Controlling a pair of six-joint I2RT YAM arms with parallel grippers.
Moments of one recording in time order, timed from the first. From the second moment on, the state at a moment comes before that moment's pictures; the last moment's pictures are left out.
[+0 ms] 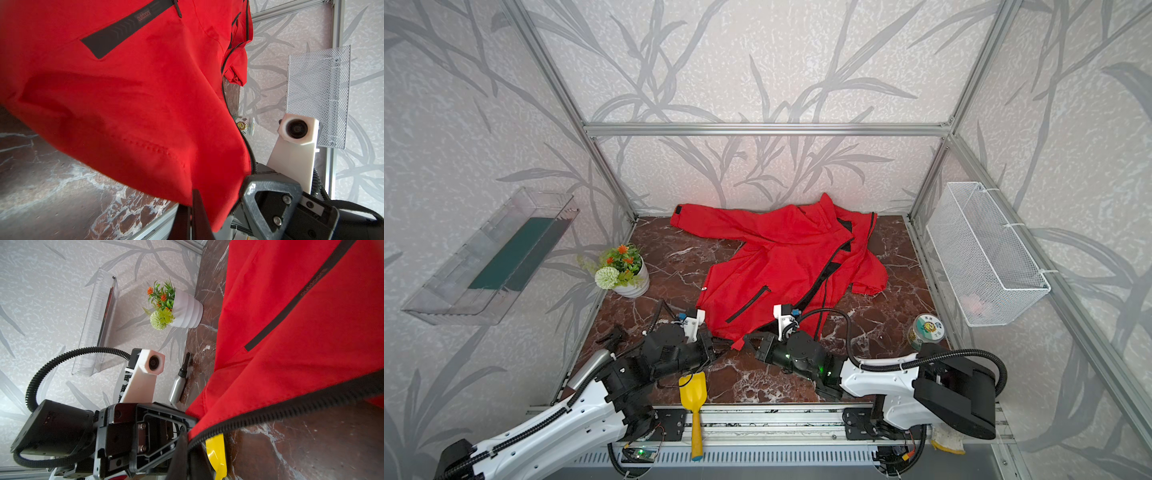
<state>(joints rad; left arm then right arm) -0.80 0.63 0.33 -0.22 0.19 -1.27 1.14 1.32 0.39 0.75 0.05 1.25</state>
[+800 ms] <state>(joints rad) -0.80 0.62 0.33 -0.17 0.19 -1.29 1.11 1.49 0.43 0.85 -0.03 1.27</state>
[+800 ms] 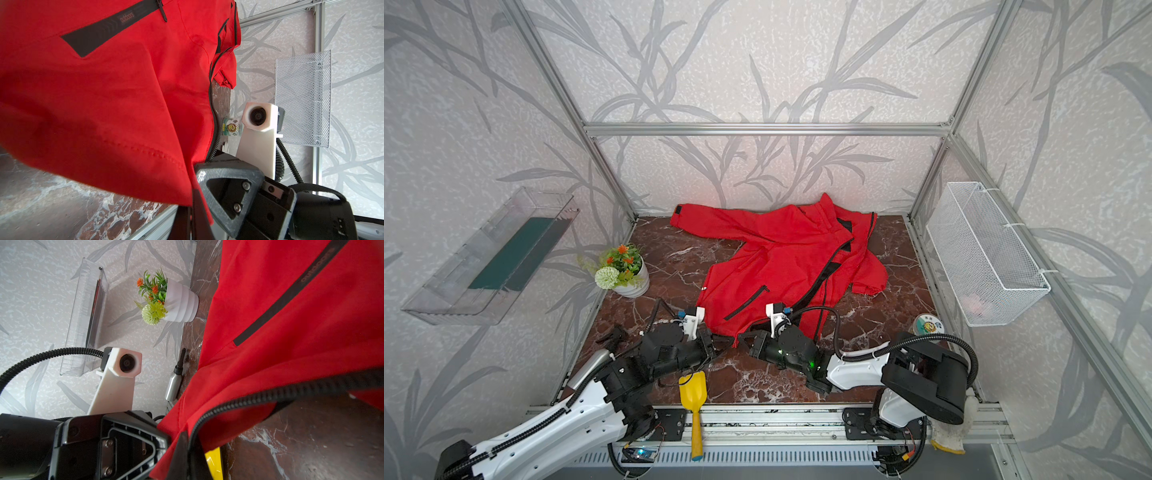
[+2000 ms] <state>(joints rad) -0.80 0.61 0.33 -0.14 0.19 -1.30 1.11 1.53 0.43 0.91 -0.05 1.30</state>
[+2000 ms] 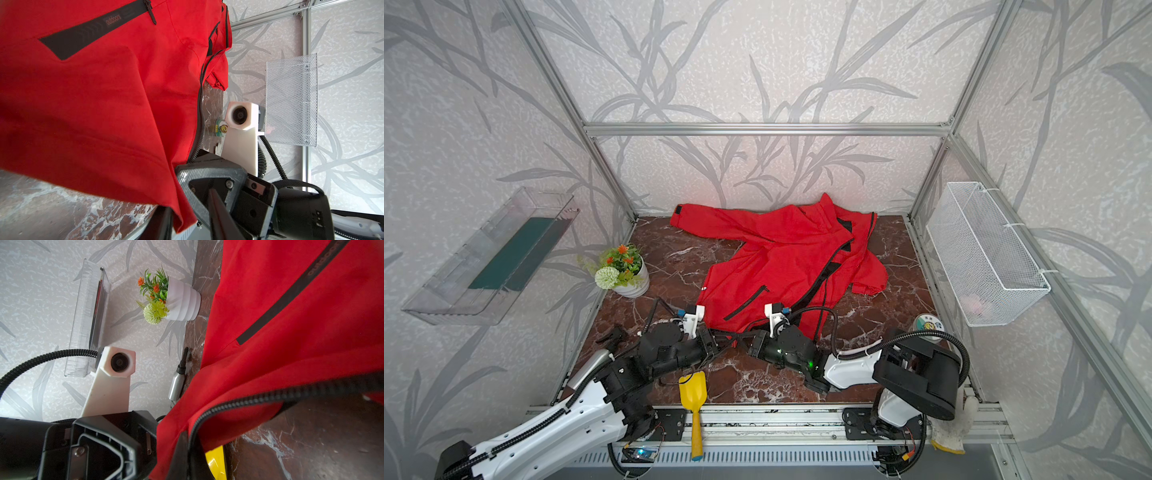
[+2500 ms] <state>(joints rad) -0.80 0.58 0.32 -0.15 0.19 -1.30 1.11 1.55 0.43 0.94 -0.06 1.32</state>
